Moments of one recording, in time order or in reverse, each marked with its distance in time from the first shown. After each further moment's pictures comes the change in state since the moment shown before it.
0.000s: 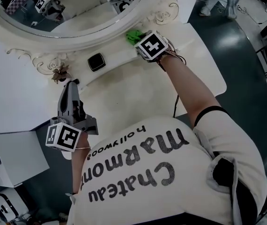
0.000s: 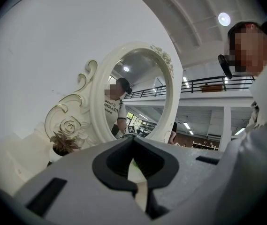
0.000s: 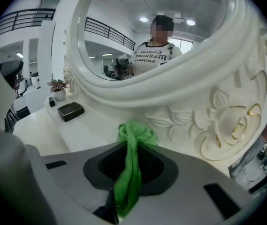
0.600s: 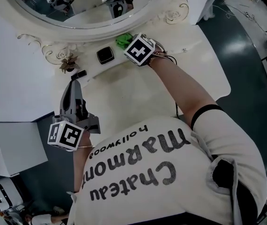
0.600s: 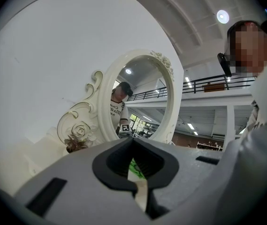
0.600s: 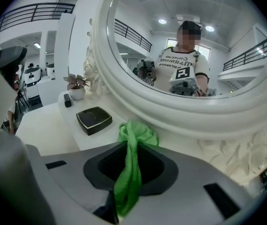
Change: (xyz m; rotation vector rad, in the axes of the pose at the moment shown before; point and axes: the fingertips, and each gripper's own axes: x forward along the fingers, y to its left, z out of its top) left arm -0.034 0.005 0.008 0.015 -0.025 0.049; right arm 0.024 0.089 0.033 -0.165 0.003 0.108
